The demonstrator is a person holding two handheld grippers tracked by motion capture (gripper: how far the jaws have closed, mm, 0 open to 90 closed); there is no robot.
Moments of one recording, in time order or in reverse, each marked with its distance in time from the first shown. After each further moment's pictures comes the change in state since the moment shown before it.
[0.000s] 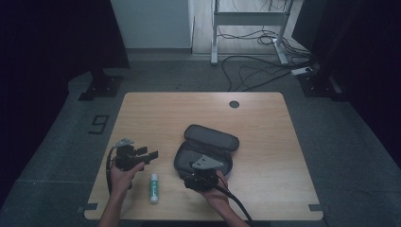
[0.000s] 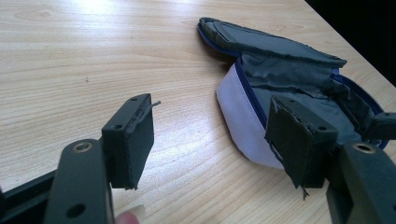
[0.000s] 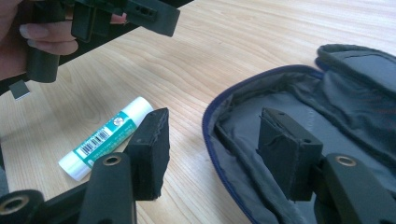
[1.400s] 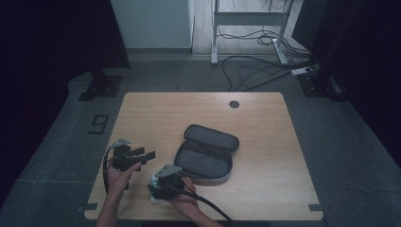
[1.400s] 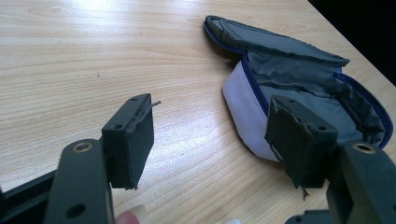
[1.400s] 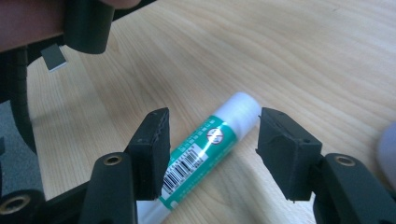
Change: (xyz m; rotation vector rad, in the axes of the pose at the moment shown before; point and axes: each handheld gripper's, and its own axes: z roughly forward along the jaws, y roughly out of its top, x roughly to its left) left arm 0.007 -0.001 -0.006 0.008 -0.001 -0.011; right arm 0.073 0.001 0.078 0.154 0.112 -0.066
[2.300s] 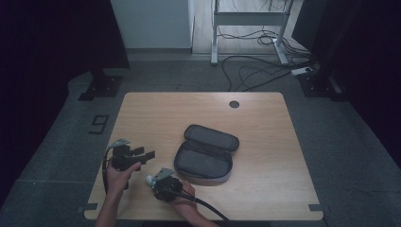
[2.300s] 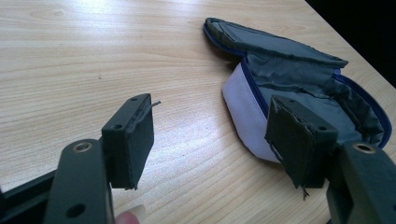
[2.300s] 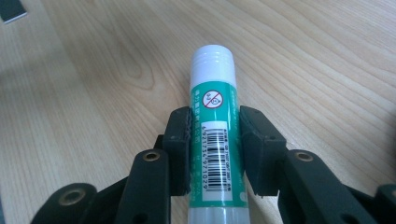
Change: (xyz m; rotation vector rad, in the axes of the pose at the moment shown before) left arm 0.001 0.001 -0.001 -0.006 0.001 0.000; right arm 0.003 -0.009 0.015 0.114 -0.054 -0.062
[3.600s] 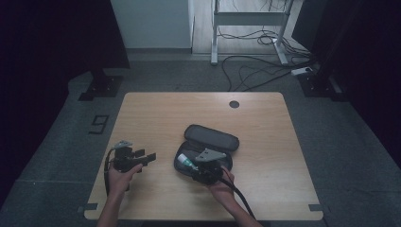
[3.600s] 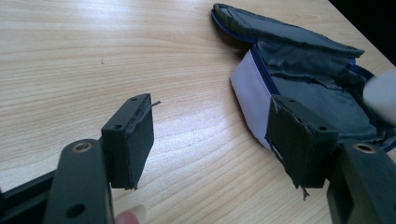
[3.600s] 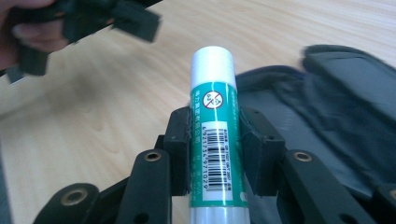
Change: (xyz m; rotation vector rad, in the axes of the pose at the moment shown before) left arm 0.001 -0.007 0.008 0.034 0.019 -0.001; right arm -0.094 -0.013 -0.109 -0.189 -0.049 0.106
